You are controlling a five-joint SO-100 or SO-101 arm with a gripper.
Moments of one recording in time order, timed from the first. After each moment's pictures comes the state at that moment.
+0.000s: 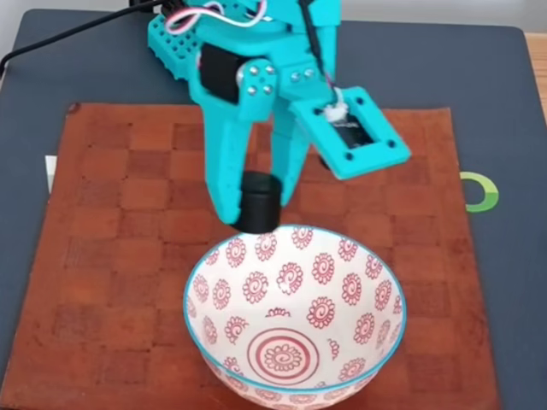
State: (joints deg) arm -11.3 66.1 50.8 88.8 59.2
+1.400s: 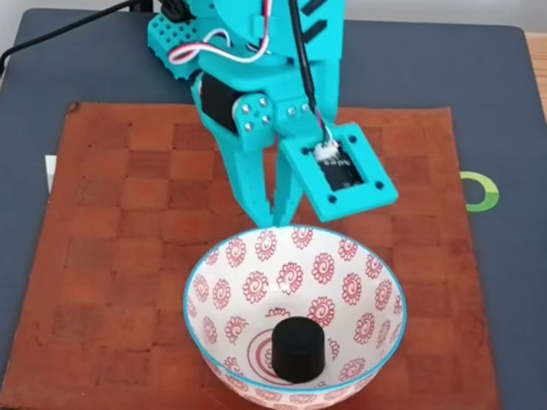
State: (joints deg) arm -7.5 72.9 61.0 92.5 66.3
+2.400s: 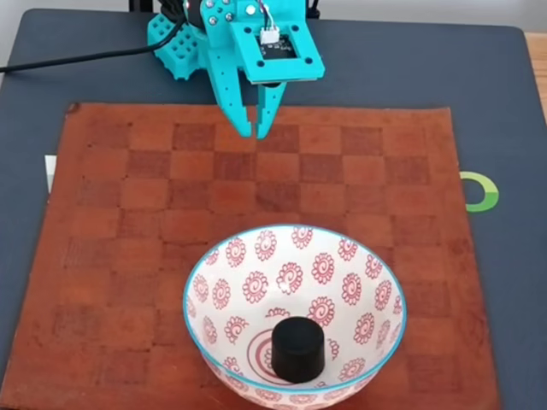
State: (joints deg) arm -8.1 149.7 153.3 60.9 80.3
